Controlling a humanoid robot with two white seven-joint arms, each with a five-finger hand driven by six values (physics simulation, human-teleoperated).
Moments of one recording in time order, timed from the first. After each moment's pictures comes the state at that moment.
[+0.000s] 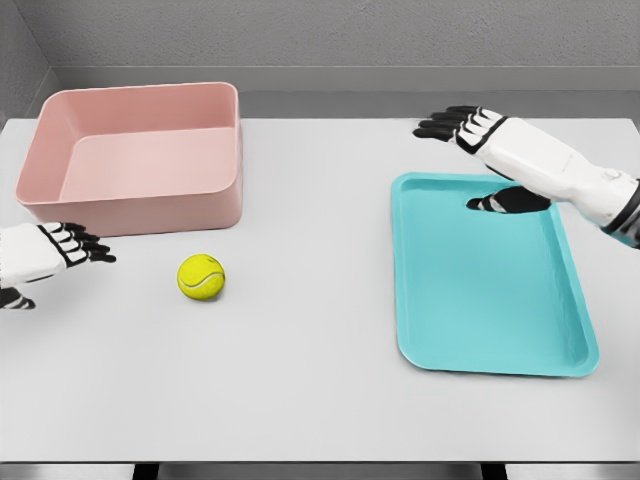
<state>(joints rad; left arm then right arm) -0.22 1.22 -0.46 -1.60 -0.46 -0.61 -0.26 -0.29 -0.55 -0.01 -1.68 0.28 -0.61 0.61</state>
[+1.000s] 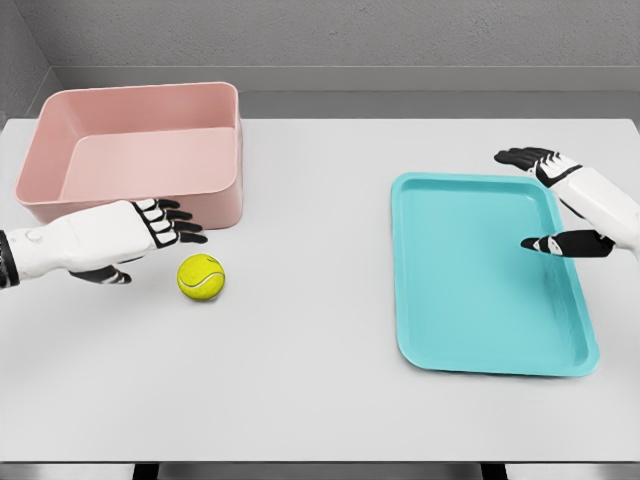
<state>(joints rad) -0.39 1.00 -0.54 -1.68 -0.51 -0.61 -0.29 -0.09 -0.51 -0.20 -1.64 0.21 -0.61 0.61</state>
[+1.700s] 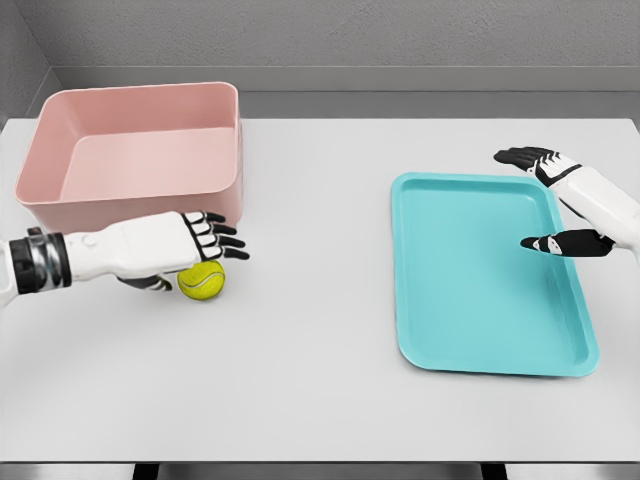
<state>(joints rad) -0.50 0.92 -0.71 -1.66 -0.54 -0.61 -0.29 -0.09 -0.51 -0.20 -1.64 0.21 -0.61 0.61</state>
